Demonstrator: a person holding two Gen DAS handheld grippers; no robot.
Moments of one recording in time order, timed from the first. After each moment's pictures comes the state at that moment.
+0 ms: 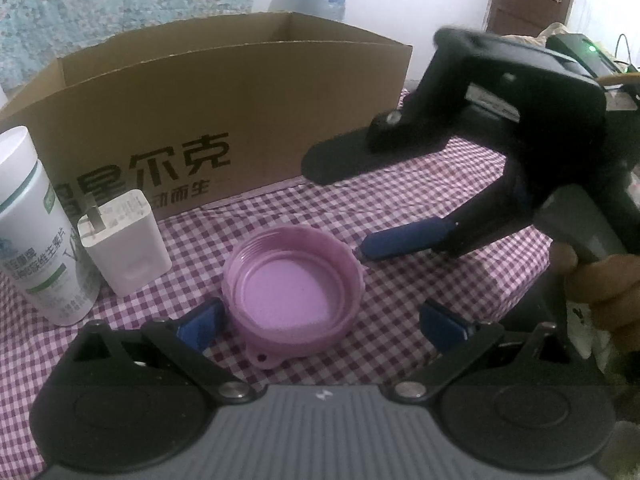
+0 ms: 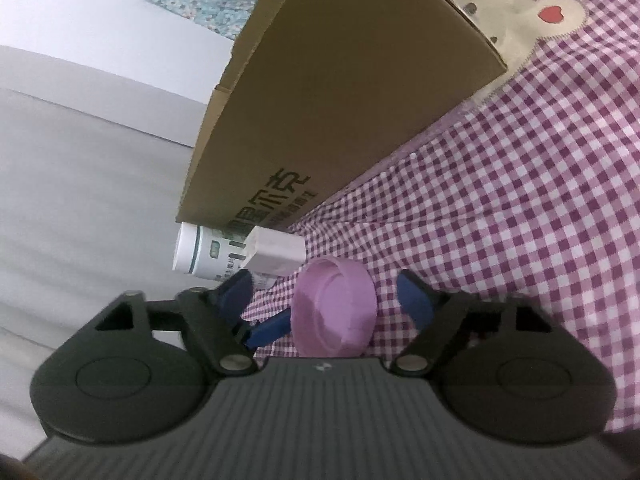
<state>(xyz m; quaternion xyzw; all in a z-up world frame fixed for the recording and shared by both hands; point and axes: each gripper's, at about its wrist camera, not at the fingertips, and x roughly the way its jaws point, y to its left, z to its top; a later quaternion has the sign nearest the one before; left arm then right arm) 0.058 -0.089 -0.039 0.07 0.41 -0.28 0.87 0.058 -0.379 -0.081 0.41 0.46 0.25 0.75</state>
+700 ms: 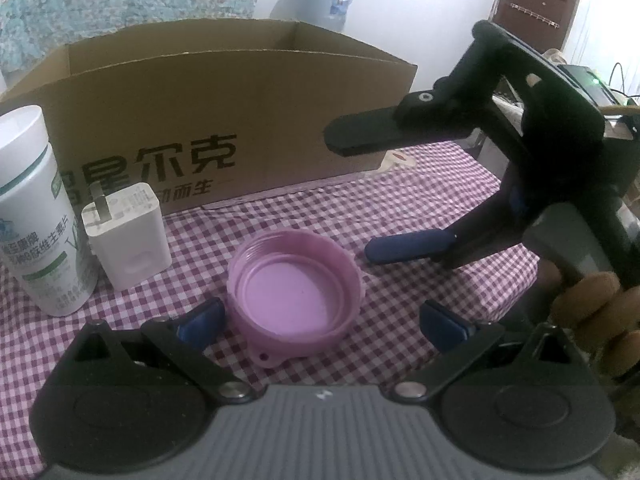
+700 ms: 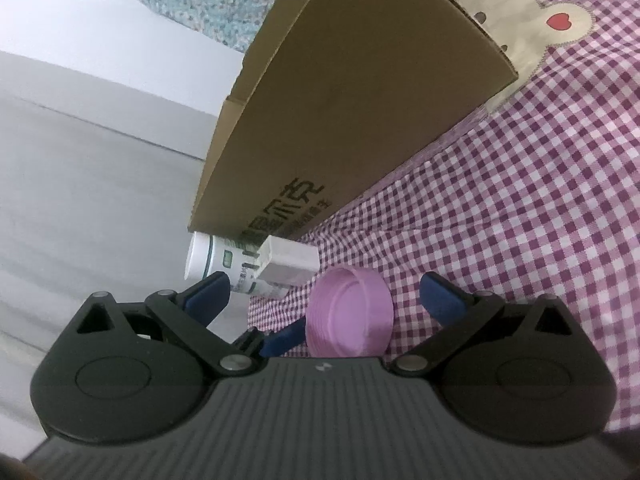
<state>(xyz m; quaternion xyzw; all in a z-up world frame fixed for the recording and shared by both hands) 0.056 -0.076 -0.037 0.02 0.41 -0.29 0.87 0.058 -0.374 -0.079 0.42 0.44 0.25 0.75</state>
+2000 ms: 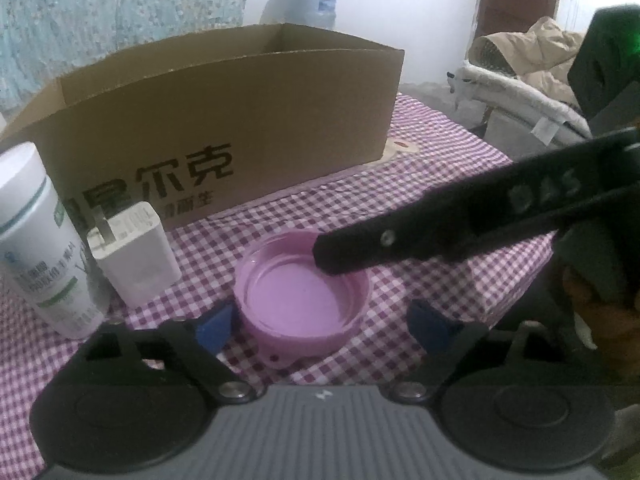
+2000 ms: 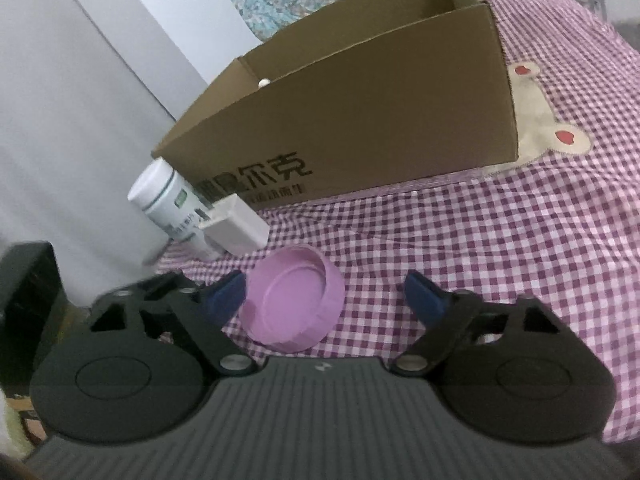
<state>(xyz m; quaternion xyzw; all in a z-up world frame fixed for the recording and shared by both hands) 0.052 -0.086 -0.038 0.09 0.39 -0.28 0.87 0.026 -0.327 -0.050 0.17 0.41 0.21 0.87</state>
